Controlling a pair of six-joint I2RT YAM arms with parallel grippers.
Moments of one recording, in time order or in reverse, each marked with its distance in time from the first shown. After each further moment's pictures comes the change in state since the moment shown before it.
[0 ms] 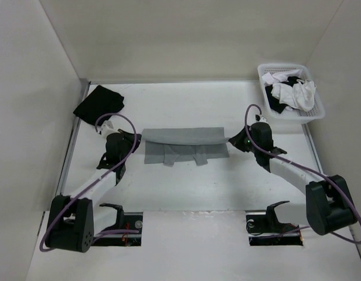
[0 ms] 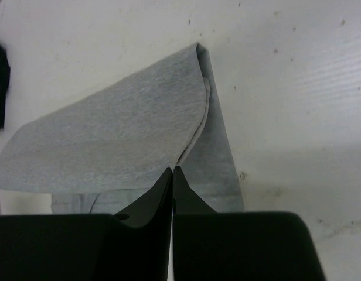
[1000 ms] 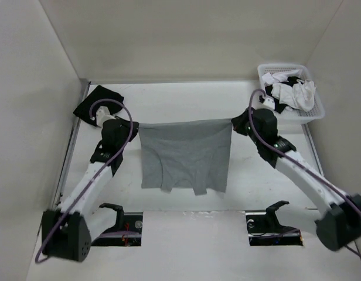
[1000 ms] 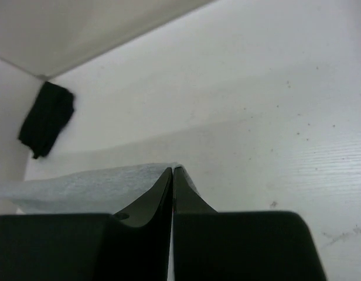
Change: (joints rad) left arm -0.041 -0.267 0.213 -0.367 -0.060 0.029; right arm 0.212 -0.318 0.229 -0.255 0.326 -0.118
